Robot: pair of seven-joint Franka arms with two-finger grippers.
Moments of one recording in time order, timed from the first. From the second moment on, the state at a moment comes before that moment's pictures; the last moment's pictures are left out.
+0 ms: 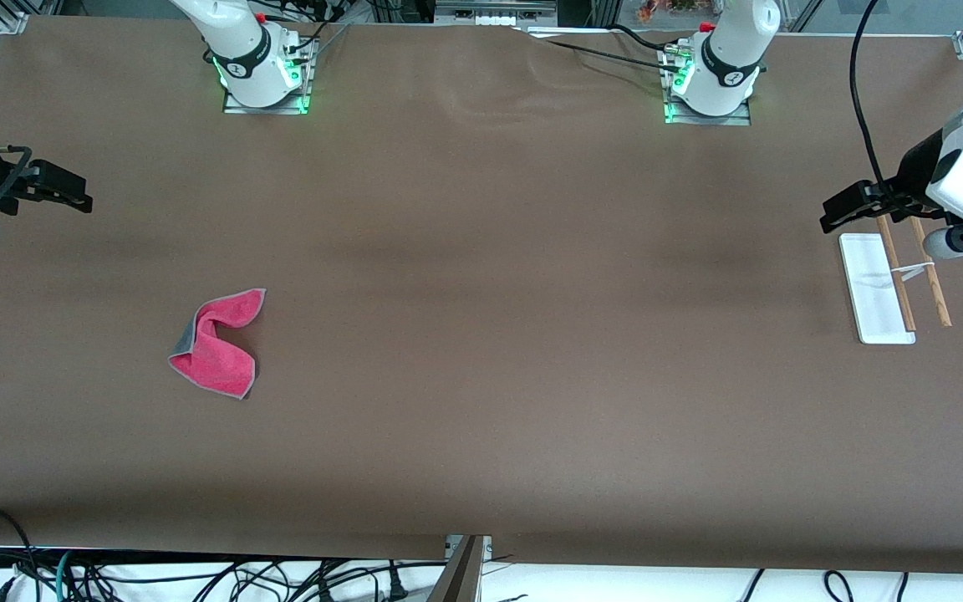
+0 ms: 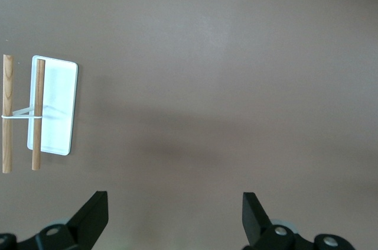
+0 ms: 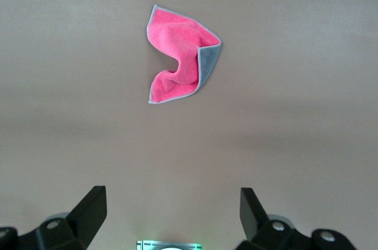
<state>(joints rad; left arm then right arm) 0.07 0.07 -0.13 -1.53 -0.02 1.52 -0.27 -0.05 0.10 0.04 -1.49 -0.02 1.47 -0.06</state>
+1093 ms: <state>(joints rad) 0.07 0.07 -0.13 -1.53 -0.02 1.52 -0.27 0.03 0.41 0.04 -1.49 -0.02 1.80 -0.06</state>
